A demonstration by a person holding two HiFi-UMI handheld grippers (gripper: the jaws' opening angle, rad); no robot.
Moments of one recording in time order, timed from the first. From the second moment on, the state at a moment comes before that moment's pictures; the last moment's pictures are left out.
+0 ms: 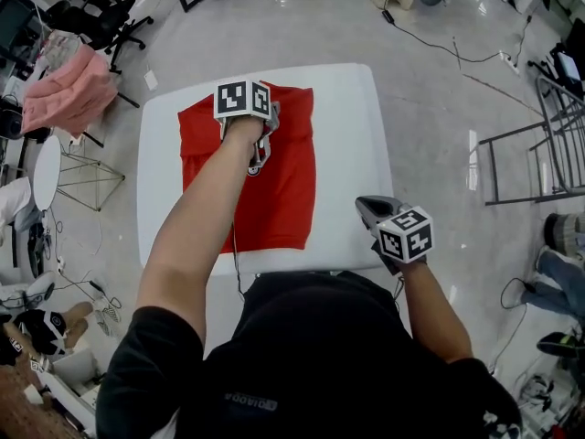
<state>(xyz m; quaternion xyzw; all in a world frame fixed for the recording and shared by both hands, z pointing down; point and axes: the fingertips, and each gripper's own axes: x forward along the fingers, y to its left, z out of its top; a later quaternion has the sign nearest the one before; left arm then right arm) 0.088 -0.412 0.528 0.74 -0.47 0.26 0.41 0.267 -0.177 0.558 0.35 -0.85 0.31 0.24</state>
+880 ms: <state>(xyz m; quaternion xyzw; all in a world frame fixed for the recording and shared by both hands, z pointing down) 0.043 -0.341 0.460 0.82 -0.42 0.18 0.36 0.229 -0.181 0.554 0.30 -0.87 0.28 0.26</state>
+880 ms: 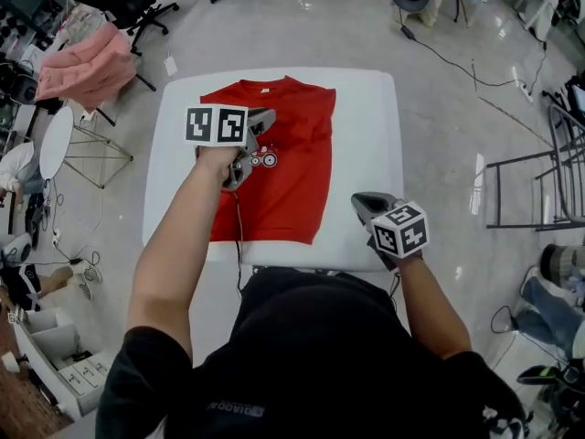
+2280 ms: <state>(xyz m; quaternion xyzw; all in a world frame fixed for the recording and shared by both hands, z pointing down) -0.159 -0.047 0.621 0.80 -0.38 0.45 0.11 0.092 -0.070 0.615 0.25 -0.82 -0.10 0.51</state>
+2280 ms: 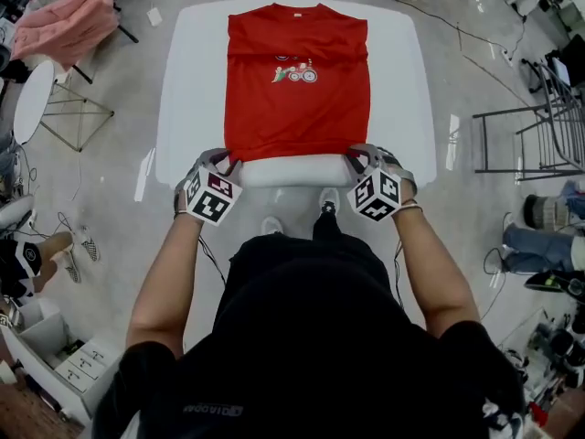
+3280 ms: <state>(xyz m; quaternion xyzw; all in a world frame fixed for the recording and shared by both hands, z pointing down) -0.157 -0.050 0.659 0.80 -0.29 0.51 0.14 0.108 -0.063 0.658 0.13 -0.77 -0.13 0.61</state>
